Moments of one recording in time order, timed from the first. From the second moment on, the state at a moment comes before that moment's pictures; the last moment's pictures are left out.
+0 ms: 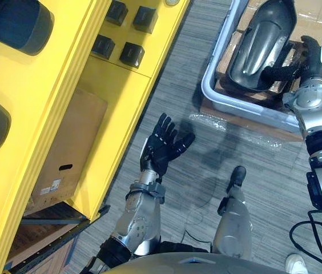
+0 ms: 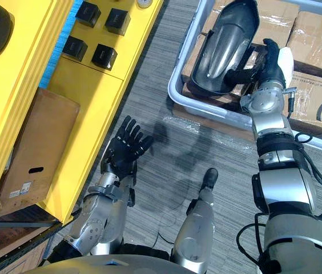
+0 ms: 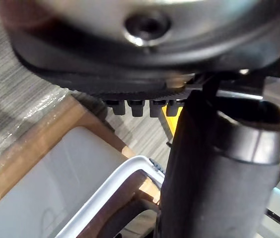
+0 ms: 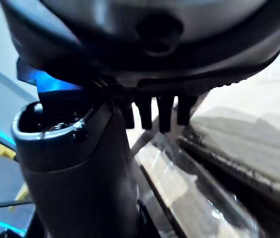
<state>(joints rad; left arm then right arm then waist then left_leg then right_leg) 0.00 0.08 -0.50 0.13 -0.74 -0.33 0.06 -0.96 -0.75 0.20 0.90 0.01 0.12 -0.30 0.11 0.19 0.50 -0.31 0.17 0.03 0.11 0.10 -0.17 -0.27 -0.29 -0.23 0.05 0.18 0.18</state>
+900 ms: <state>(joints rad) 0.10 0.15 -0.41 -0.04 -0.74 -0.29 0.05 -0.87 -0.70 0.05 0.93 -0.03 0.15 -0.54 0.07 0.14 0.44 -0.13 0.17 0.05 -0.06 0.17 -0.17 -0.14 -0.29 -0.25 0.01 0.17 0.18</state>
